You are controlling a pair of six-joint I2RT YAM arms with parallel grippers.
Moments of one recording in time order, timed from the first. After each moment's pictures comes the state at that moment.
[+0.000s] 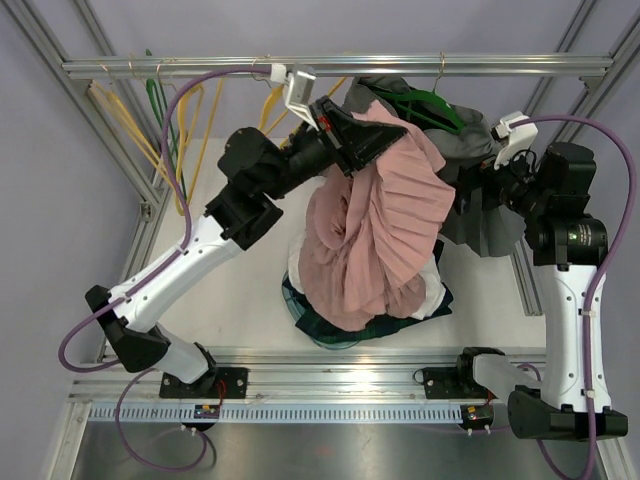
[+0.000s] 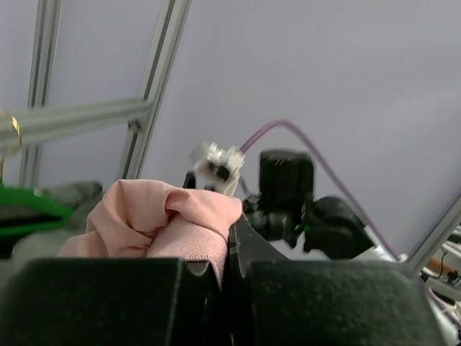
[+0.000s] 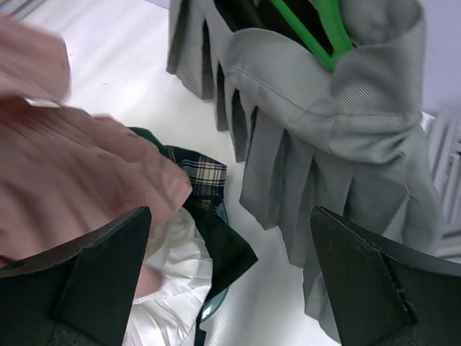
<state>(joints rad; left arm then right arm) -0.87 1.48 1.75 0.25 0.31 -0.59 -0.05 1.07 1.50 -0.77 -0.49 -0.21</state>
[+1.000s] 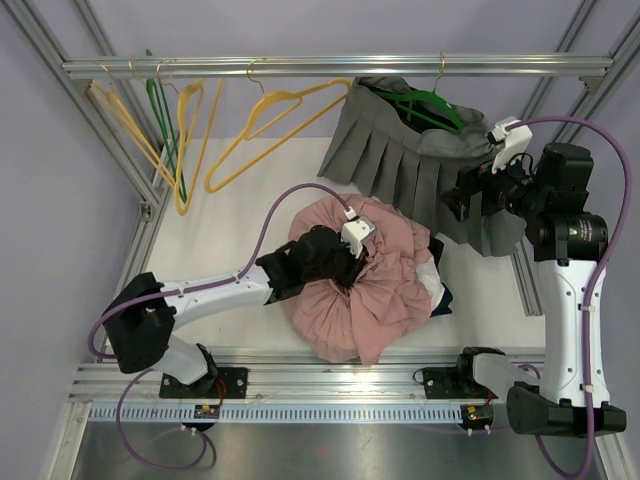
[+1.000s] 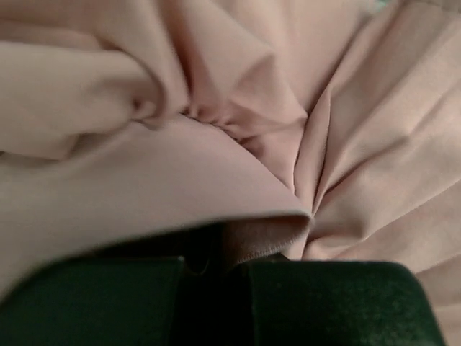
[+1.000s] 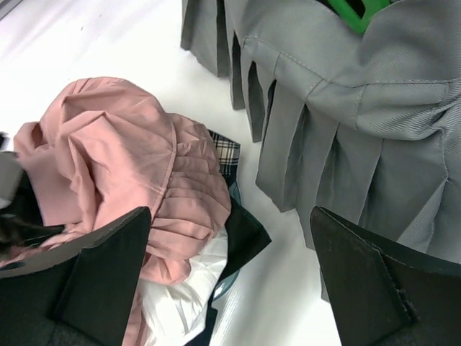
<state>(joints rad) -0.99 1.46 0.95 0.09 0.13 -0.17 -0.07 1.08 1.50 -0.85 -0.52 -0.23</state>
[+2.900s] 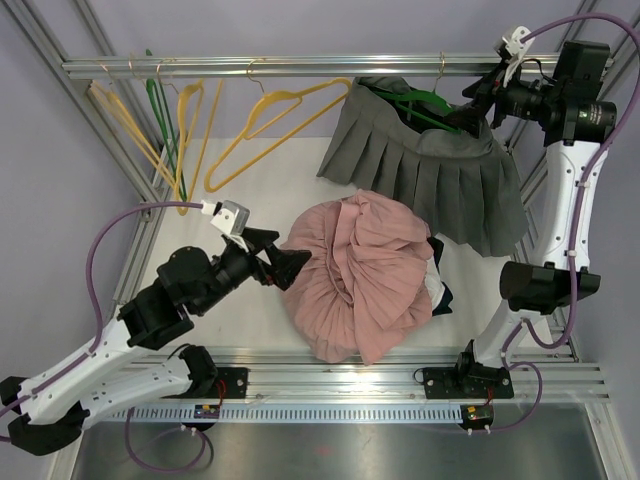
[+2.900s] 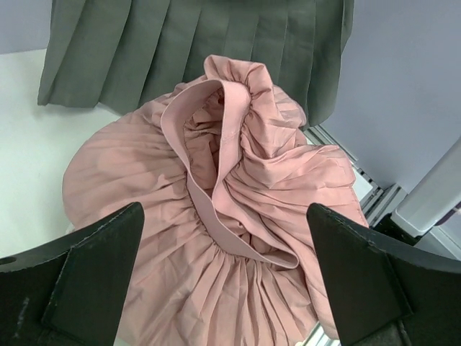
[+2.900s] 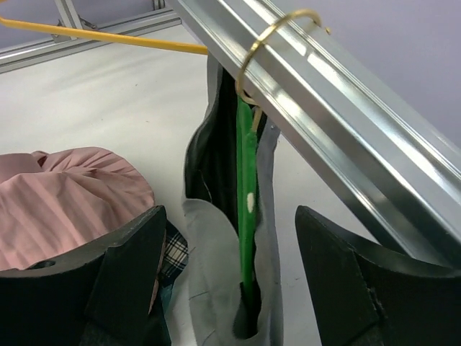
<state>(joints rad) -0.97 0.71 0.91 -0.27 -0.19 -0.36 -0.16 1.80 2.40 -1.01 -1.04 -0.53</state>
